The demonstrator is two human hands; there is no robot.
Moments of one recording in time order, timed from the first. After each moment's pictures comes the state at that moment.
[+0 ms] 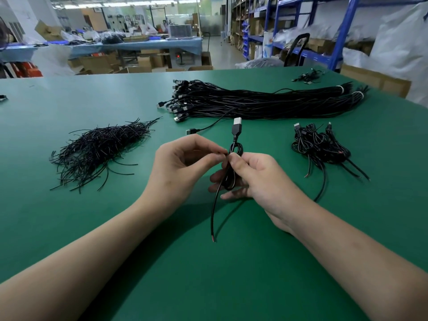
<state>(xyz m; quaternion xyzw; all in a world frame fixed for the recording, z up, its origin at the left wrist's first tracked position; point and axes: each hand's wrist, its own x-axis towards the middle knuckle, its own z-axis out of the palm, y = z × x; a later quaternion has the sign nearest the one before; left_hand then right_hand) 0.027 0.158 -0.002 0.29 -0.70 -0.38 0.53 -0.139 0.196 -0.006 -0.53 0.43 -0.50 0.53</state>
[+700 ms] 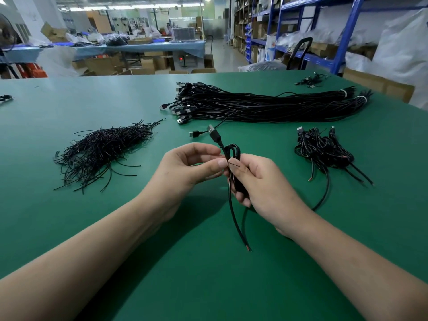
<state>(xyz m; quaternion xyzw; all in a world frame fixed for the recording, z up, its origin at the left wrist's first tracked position) 0.030 0.154 -0.002 0.34 -0.57 -0.57 0.49 -0.140 0.192 -0.013 -0.61 0.48 -0.48 0.41</state>
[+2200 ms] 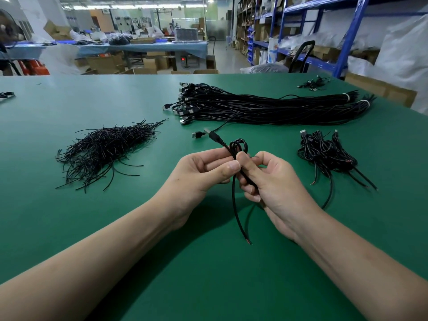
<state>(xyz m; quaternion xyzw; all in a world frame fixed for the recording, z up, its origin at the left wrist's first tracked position) 0.019 0.162 -0.007 0.30 -0.63 -0.57 0.44 -0.137 0.198 -0.001 -0.43 0.42 -0.58 0.54</state>
